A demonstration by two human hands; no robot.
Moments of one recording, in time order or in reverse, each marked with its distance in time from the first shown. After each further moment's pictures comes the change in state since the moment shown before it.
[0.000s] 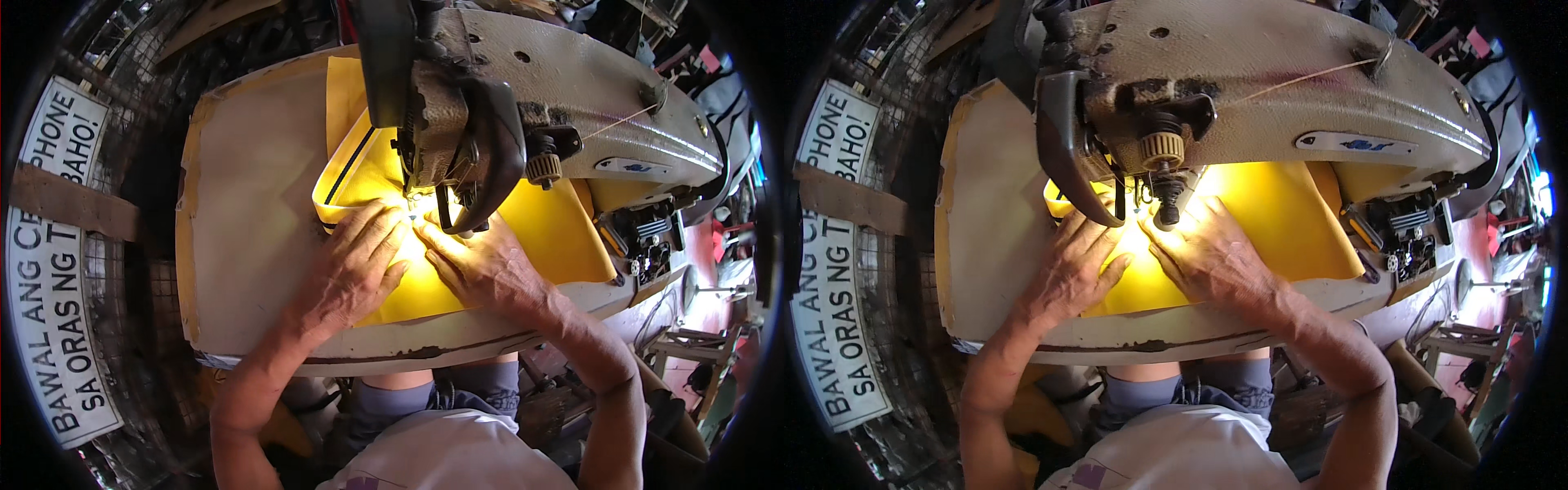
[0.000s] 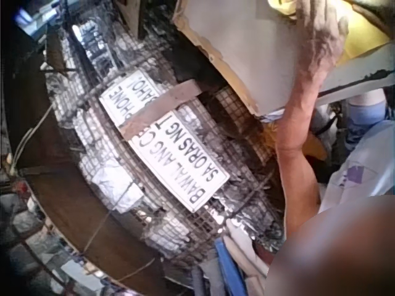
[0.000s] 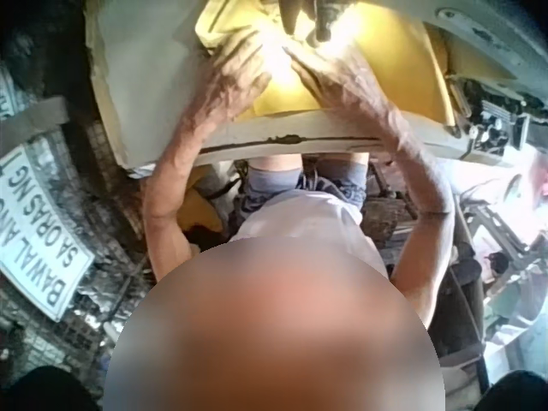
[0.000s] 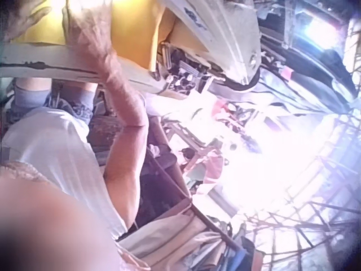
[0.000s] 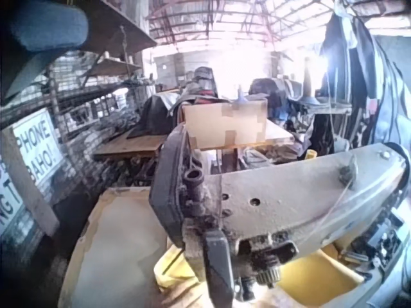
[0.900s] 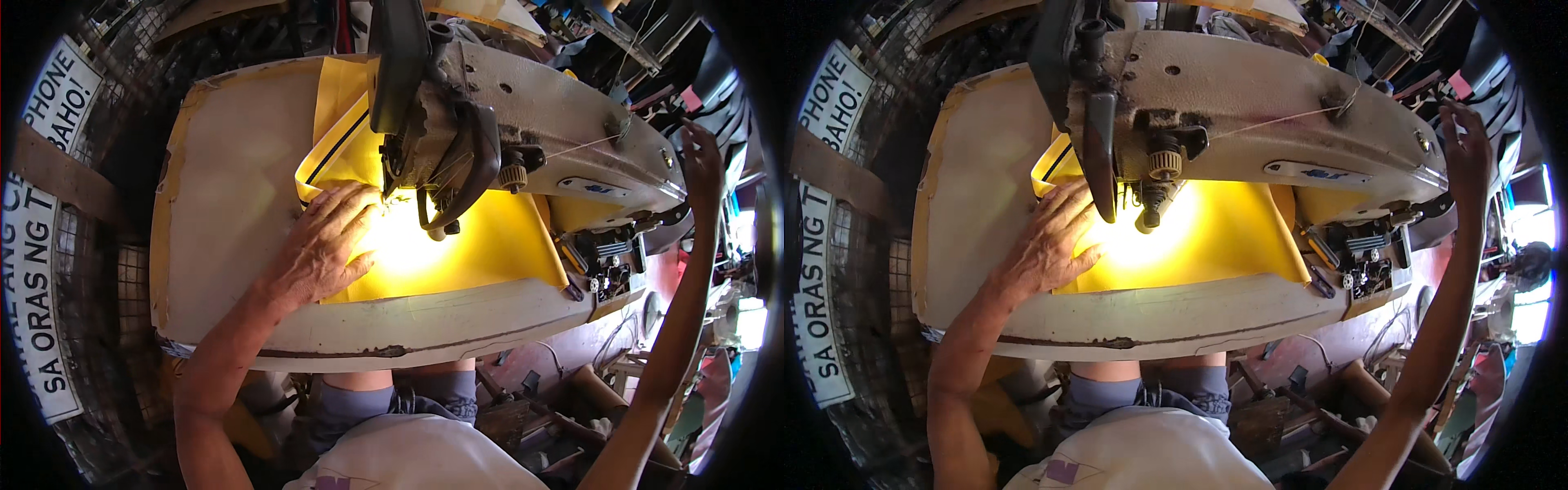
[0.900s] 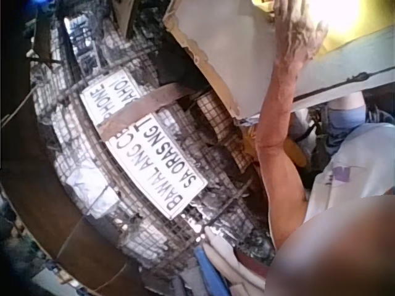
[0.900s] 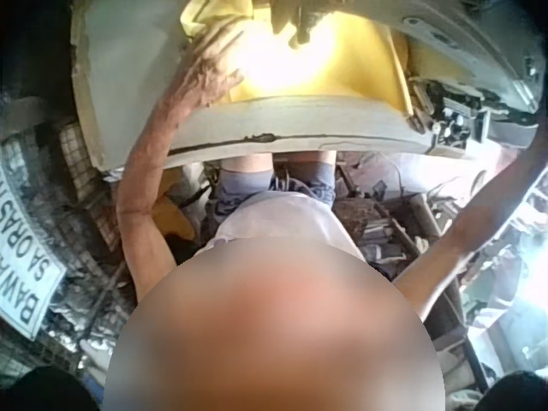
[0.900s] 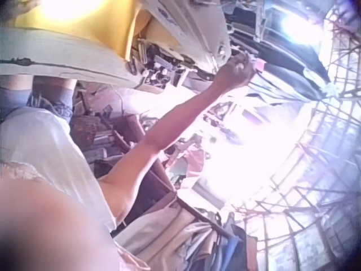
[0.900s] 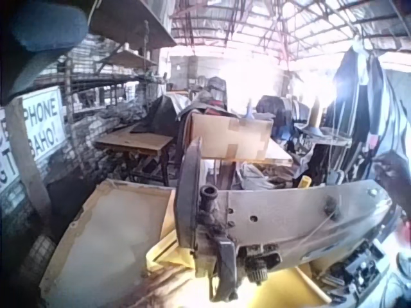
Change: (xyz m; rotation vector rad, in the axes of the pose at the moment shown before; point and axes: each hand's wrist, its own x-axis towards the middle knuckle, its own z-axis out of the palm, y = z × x) left_hand 0.006 -0.021 0.003 -0.072 0.023 -0.020; right_hand -0.069 0.172 -0.302 -0.716 0.484 0.626
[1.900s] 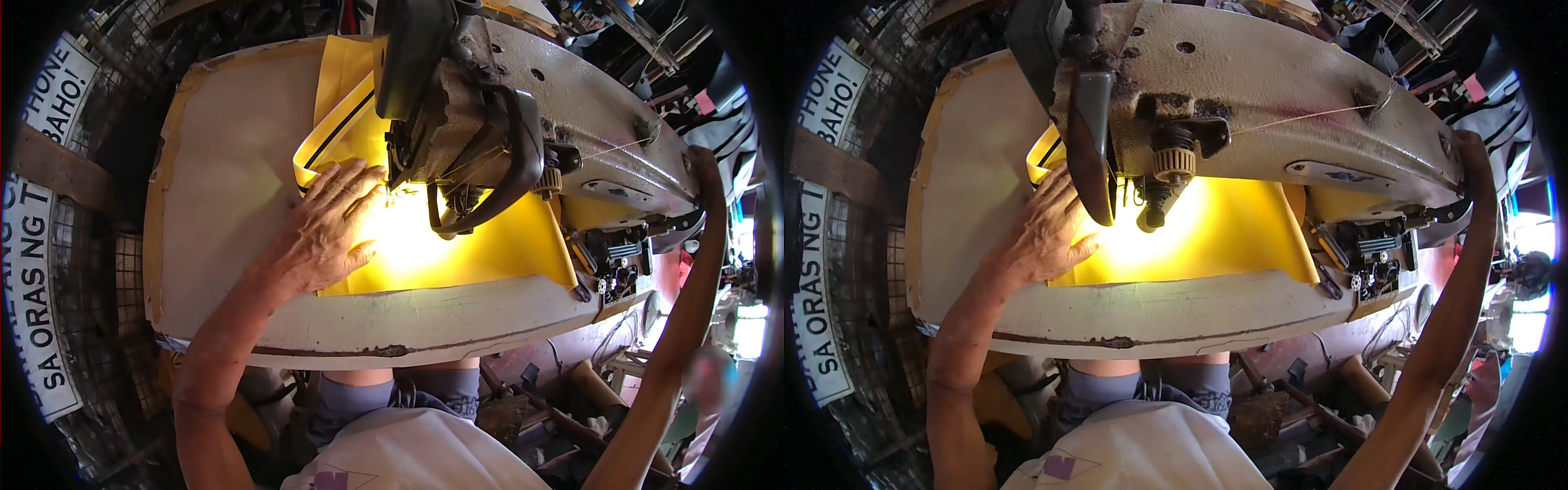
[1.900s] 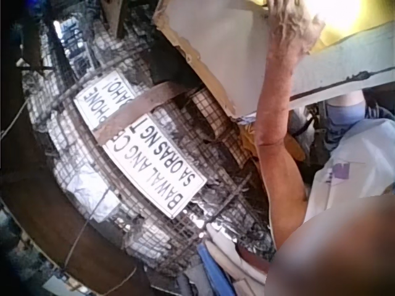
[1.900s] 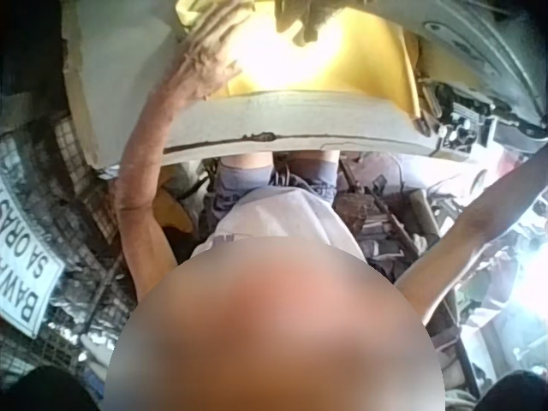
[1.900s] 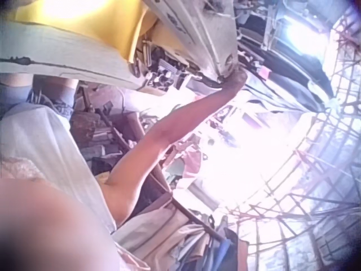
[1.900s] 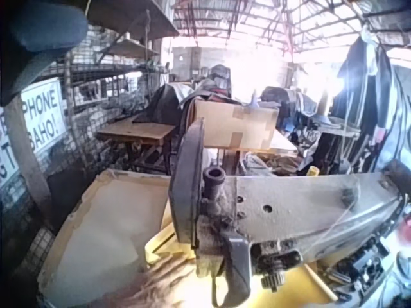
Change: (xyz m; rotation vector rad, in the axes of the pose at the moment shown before) left_hand 0.004 -0.007 0.003 -0.002 -0.140 -0.105; right_hand 0.030 0.182 0.048 -0.353 -0.470 -0.608
